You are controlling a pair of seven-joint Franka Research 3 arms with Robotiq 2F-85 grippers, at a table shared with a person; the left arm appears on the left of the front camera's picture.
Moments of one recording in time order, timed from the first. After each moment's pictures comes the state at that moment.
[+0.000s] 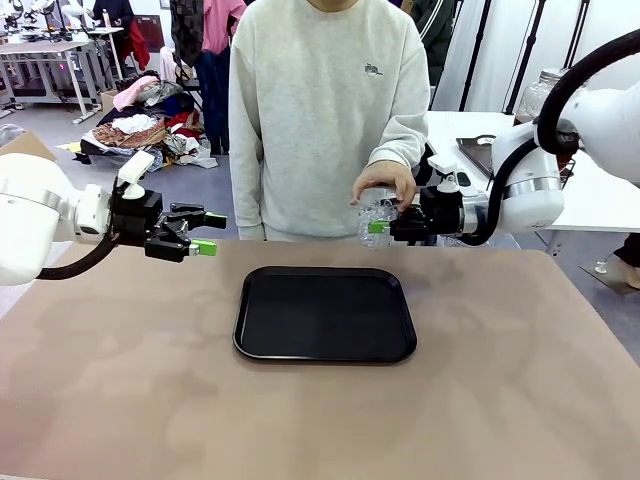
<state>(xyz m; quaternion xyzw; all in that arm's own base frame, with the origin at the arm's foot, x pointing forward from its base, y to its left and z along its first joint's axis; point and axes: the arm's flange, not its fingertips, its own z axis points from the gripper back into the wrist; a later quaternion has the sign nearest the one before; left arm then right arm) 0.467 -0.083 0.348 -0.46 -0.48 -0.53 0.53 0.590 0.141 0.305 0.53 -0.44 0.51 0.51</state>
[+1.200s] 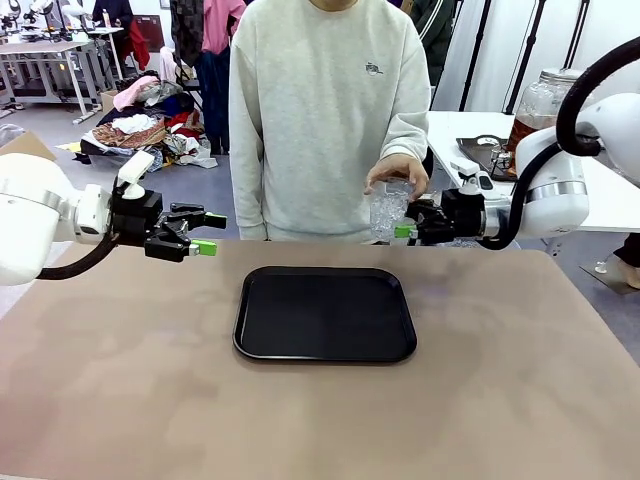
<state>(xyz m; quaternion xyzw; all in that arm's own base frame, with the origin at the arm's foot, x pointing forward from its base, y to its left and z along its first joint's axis) 0.467 -0.083 0.348 -0.46 -0.48 -0.53 0.53 0.587 0.102 0.299 0.53 -0.44 0.49 0.53</state>
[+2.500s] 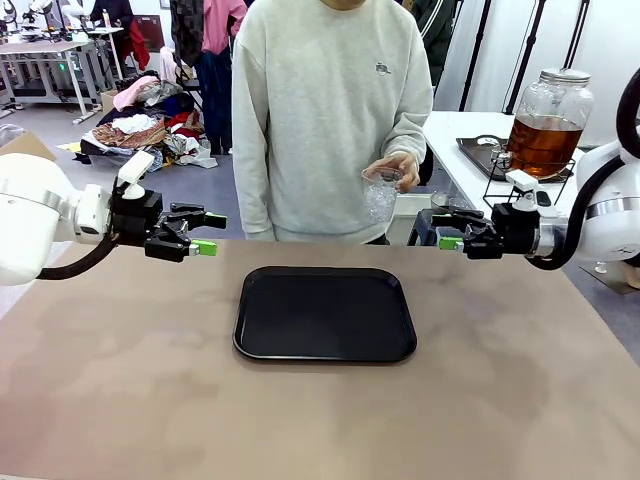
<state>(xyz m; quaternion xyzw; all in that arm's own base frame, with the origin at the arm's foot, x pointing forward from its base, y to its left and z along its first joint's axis) 0.467 -0.083 0.348 -0.46 -0.48 -0.53 0.53 0.539 0.023 0.294 0.50 -0.49 0.46 0.55</state>
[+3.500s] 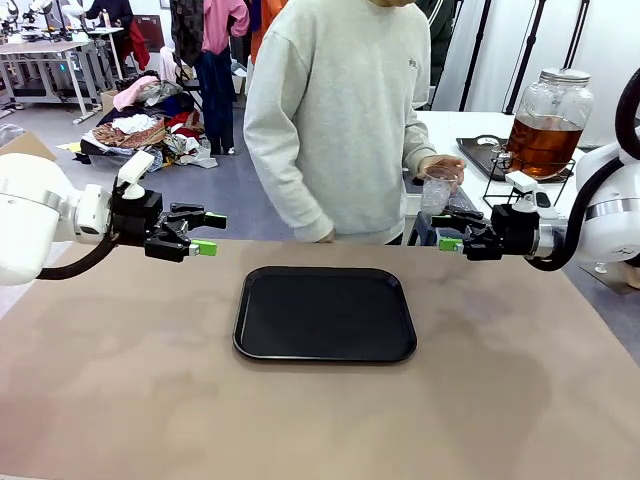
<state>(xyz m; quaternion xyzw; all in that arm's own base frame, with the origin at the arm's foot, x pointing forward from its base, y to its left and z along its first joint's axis) 0.467 -0.083 0.348 -0.46 -0.48 -0.53 0.53 0.539 0.023 0.292 0.50 -0.49 0.46 0.55</state>
